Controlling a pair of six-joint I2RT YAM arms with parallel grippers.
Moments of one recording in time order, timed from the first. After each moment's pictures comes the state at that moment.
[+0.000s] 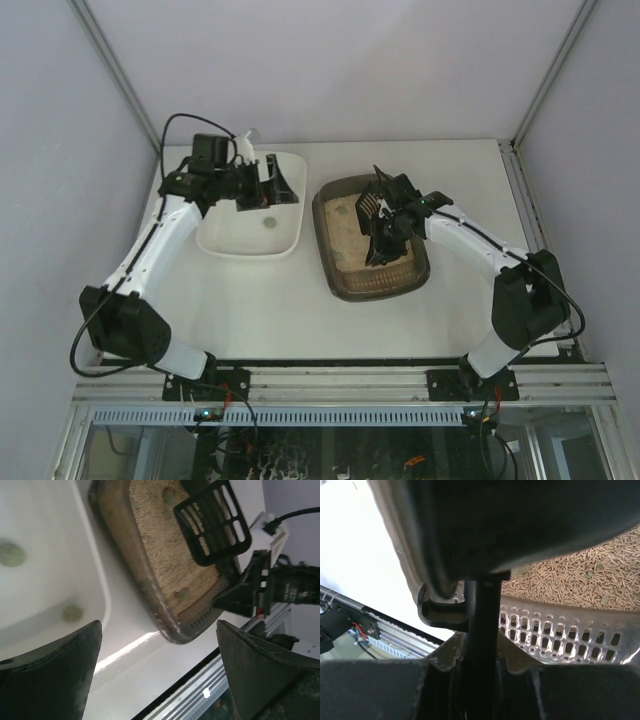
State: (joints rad) left arm -0.22 1.43 1.46 -0.77 0.49 -0.29; right arm 0.51 1.57 1.25 -0.83 -0.25 0.50
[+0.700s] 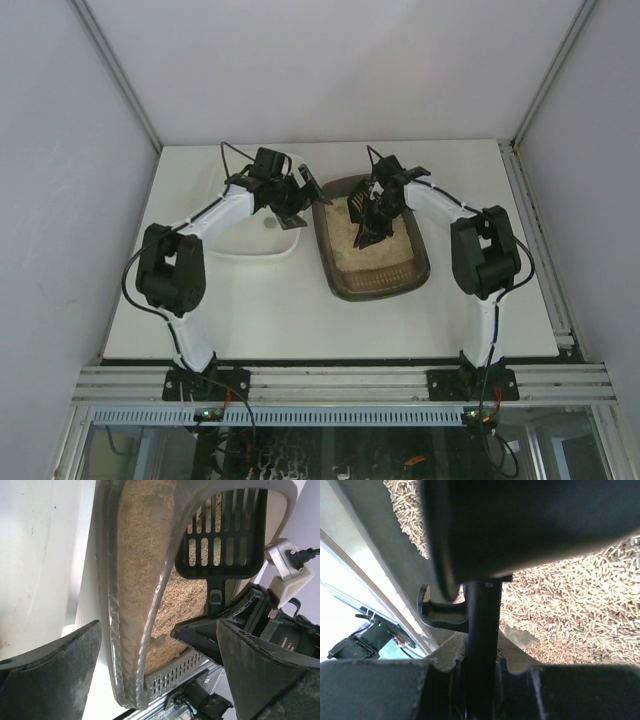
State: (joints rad) left arm -0.39 1.84 1.46 -0.49 0.34 -0.91; right arm 0.39 2.00 1.55 -0.86 -0.46 0.52
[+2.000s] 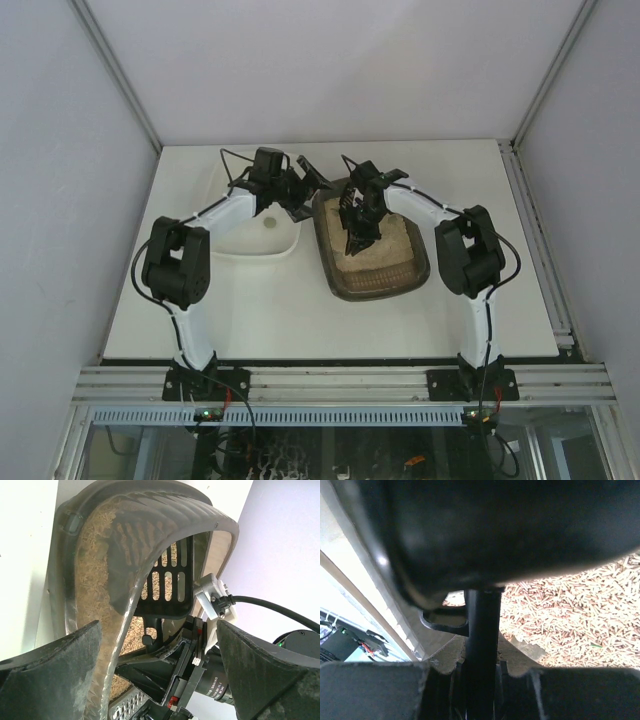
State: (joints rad) left arm -0.37 1.92 1.42 -0.21 0.43 -1.11; right arm 0.51 2.08 1.66 -0.94 -0.34 0.46
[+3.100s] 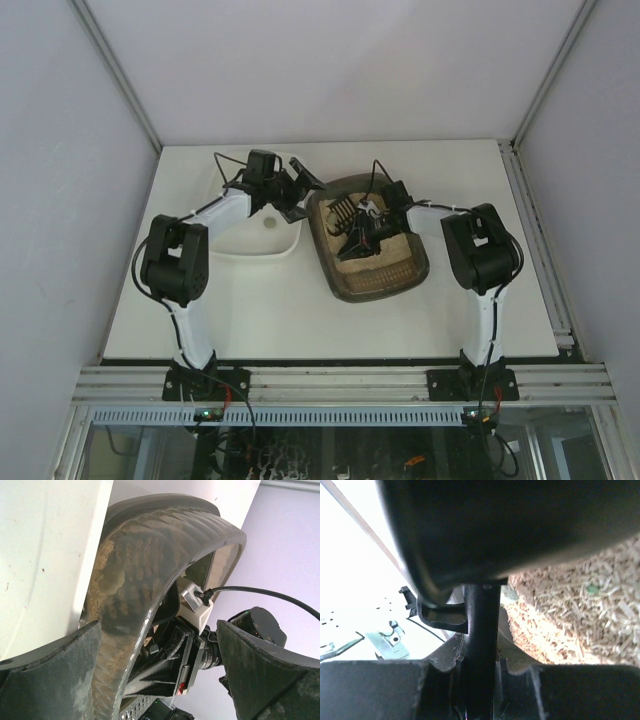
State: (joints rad) left arm -0.33 1.93 1.39 -0.18 0.46 -1.12; right arm 0.37 2.07 1.26 -0.29 -1.01 0.67
